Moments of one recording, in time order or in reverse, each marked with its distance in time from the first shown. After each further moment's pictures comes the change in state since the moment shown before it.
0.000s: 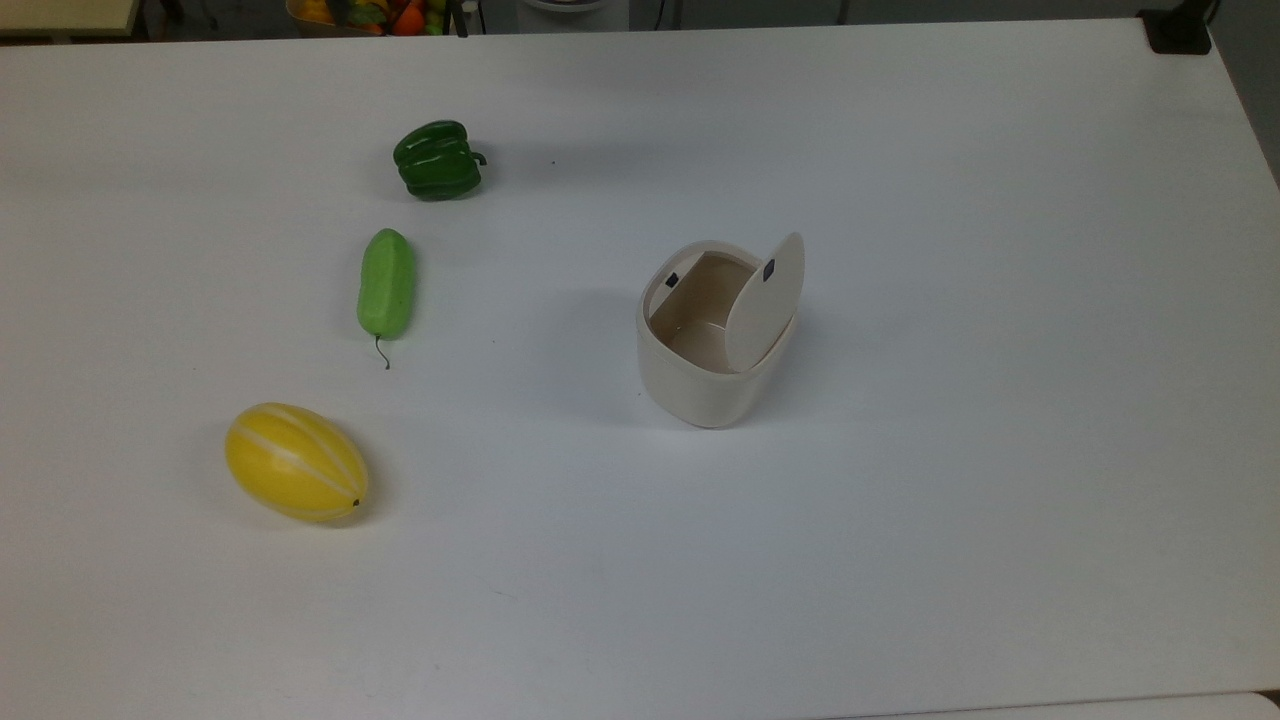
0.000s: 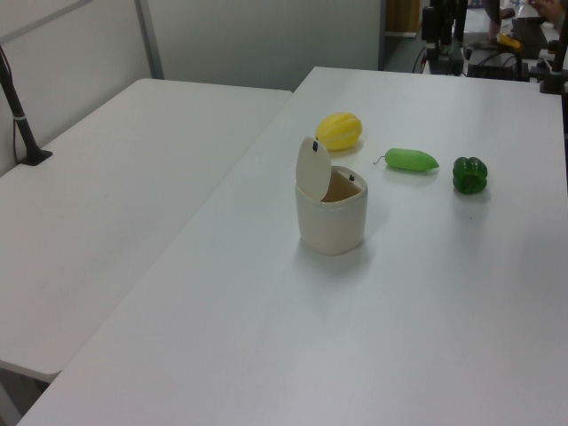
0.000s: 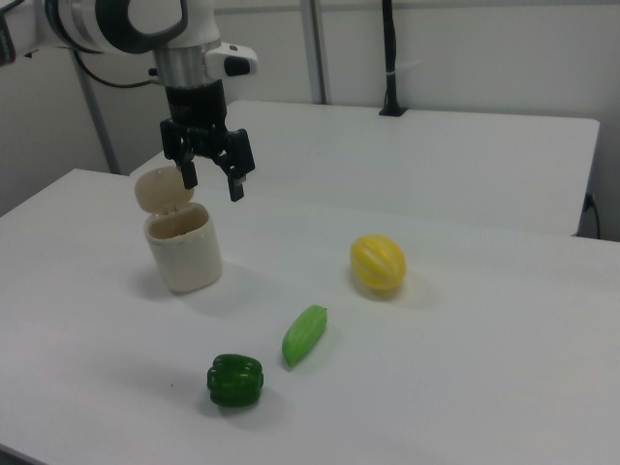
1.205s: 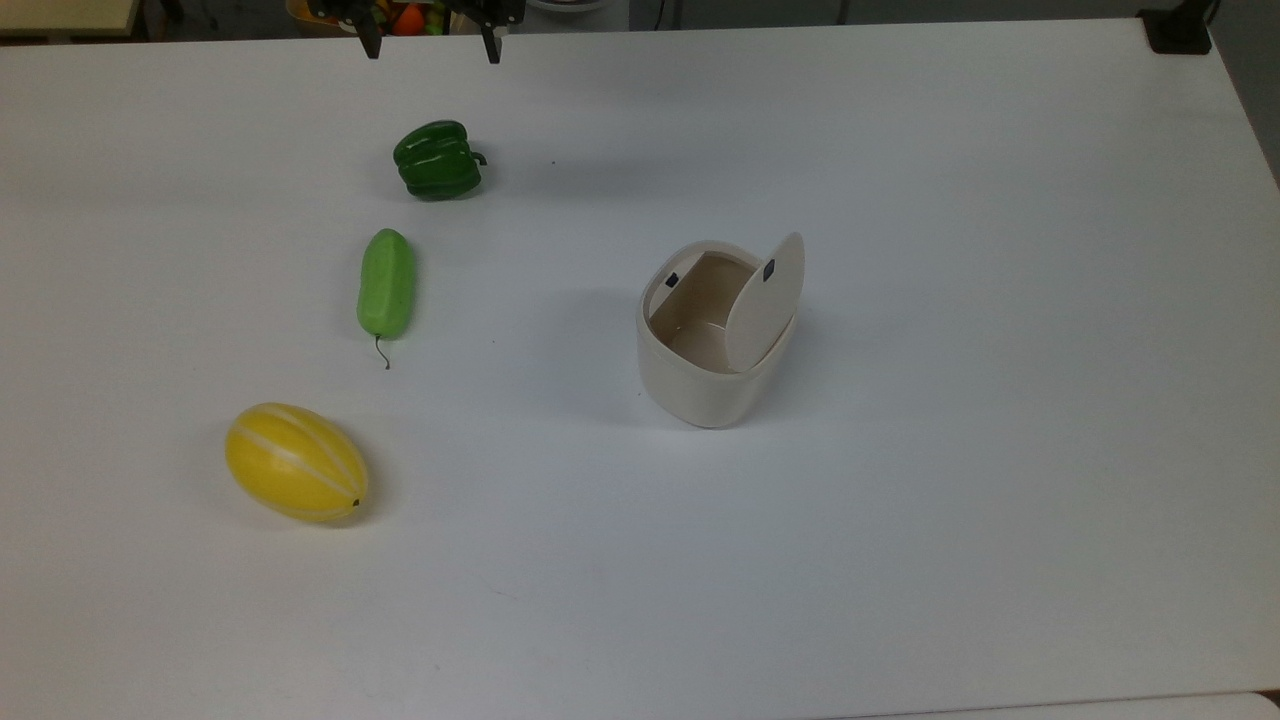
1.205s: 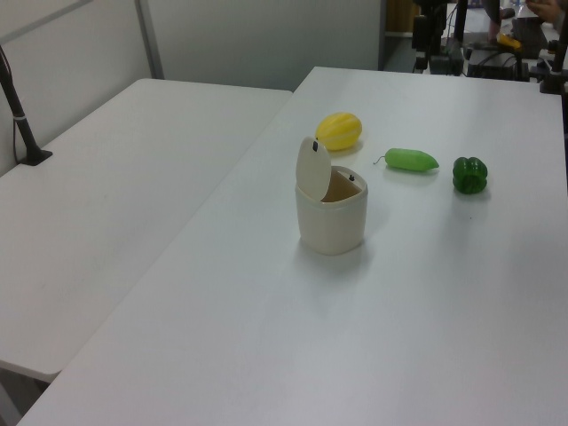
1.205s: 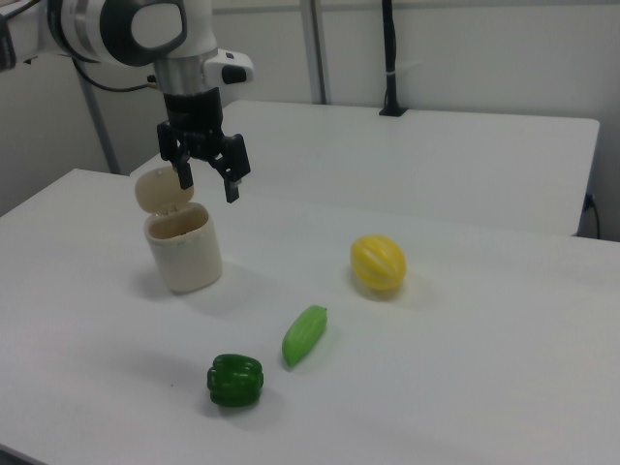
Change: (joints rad) arm -0.007 0.007 0.035 -0.033 0.042 0.067 -0.003
